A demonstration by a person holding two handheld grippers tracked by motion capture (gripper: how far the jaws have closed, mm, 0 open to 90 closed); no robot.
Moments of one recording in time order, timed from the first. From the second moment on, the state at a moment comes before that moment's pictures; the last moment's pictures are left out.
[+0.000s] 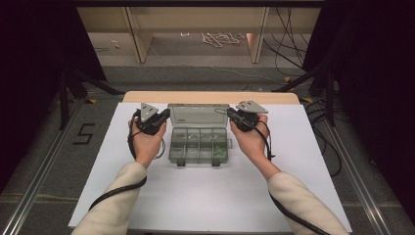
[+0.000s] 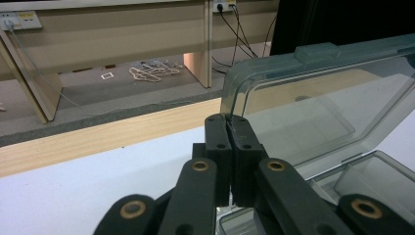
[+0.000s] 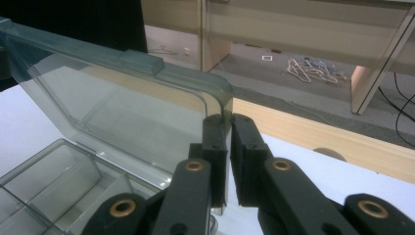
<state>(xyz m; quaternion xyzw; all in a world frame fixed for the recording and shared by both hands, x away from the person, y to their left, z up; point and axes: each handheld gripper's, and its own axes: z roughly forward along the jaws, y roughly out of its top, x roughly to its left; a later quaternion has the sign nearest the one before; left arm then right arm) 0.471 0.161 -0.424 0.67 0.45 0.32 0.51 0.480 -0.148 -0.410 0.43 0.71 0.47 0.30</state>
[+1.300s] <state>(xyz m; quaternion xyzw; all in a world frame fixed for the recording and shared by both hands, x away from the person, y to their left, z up) 0.455 0.162 -0.430 0.68 0.44 0.32 0.50 0.466 -0.147 -0.414 0.41 0.71 0.47 0.31</state>
